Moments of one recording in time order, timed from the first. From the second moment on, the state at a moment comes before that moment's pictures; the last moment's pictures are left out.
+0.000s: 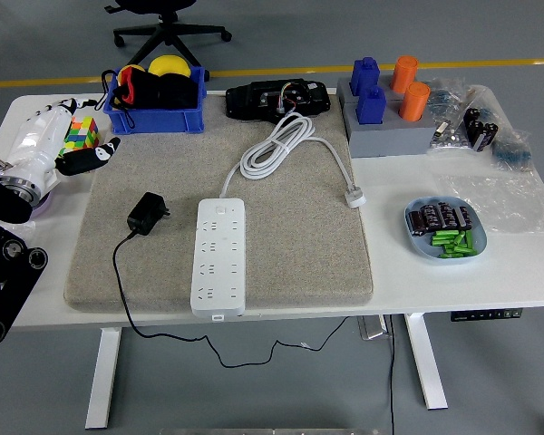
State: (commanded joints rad) left arm -0.37 0.31 -1.31 -1.25 2.12 0.12 0.19; right arm -0.10 -0.22 1.34 0.25 -1.07 0.03 -0.07
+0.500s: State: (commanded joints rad) left arm -0.39 0.31 -1.29 -1.24 2.17 0.11 0.20; right arm -0.10 -0.22 1.36 0.24 -1.07 0.03 -0.07
